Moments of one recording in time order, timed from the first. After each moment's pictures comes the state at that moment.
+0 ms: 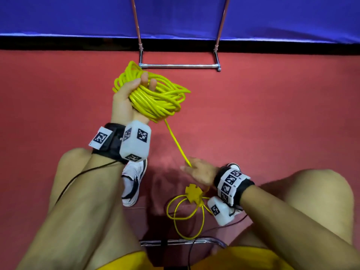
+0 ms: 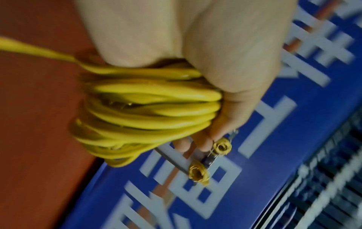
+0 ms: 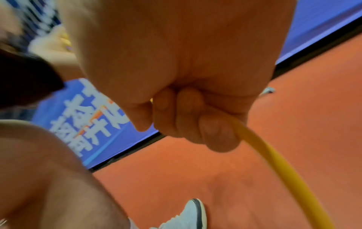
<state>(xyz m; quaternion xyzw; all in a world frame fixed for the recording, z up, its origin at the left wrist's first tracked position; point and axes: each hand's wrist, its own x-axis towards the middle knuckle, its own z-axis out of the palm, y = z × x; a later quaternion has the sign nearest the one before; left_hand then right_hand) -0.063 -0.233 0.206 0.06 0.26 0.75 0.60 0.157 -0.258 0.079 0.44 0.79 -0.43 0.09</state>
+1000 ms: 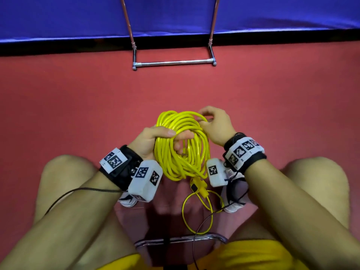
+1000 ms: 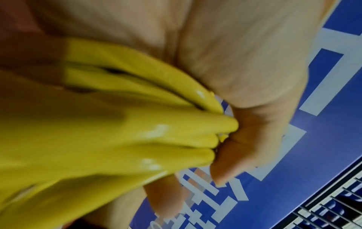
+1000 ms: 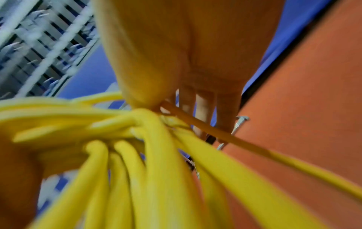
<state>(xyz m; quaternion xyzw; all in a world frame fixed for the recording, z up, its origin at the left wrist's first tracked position) -0.015 -0.280 0.174 0.24 0.39 0.42 0.79 0.172 -0.180 0.133 0.56 0.70 -0.37 -0.26</state>
